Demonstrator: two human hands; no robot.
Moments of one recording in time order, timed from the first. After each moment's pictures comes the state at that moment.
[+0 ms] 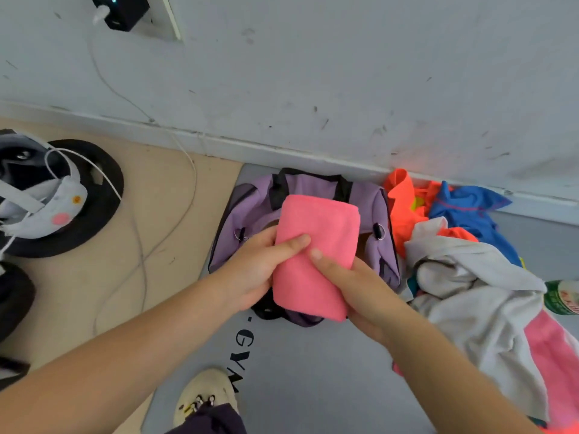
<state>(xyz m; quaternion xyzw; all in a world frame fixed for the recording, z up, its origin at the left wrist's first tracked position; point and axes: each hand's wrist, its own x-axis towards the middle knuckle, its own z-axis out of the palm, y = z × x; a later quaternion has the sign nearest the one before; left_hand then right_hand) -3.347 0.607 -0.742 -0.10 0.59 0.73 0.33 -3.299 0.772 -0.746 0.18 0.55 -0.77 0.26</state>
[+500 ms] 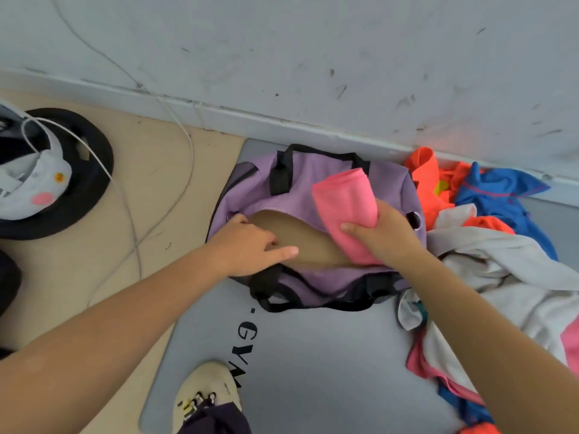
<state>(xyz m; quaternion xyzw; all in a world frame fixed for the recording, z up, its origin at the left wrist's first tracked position) -3.396 0.558 -0.823 0.26 0.93 0.03 0.27 -3.375 0.817 -0.815 0.13 0.89 -0.43 0.12</state>
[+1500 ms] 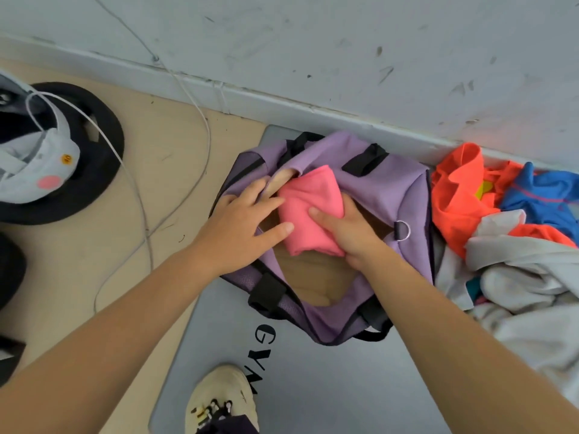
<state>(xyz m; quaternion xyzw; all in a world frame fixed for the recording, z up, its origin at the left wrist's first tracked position) -3.403 0.515 -0.819 0.18 0.95 0.19 0.14 -3.404 0.724 -0.865 0.19 0.64 -0.72 0.19</state>
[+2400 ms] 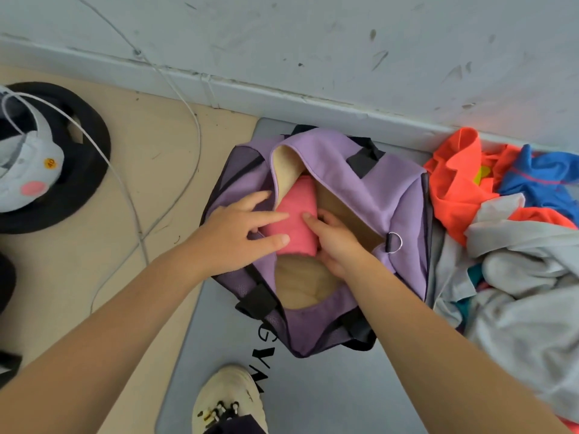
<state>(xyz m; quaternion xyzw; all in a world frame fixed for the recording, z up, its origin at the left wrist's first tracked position) -3.403 0.503 -0.825 0.15 0.91 0.27 0.26 -3.391 0.695 -0.898 0.31 0.54 -0.74 0.24</state>
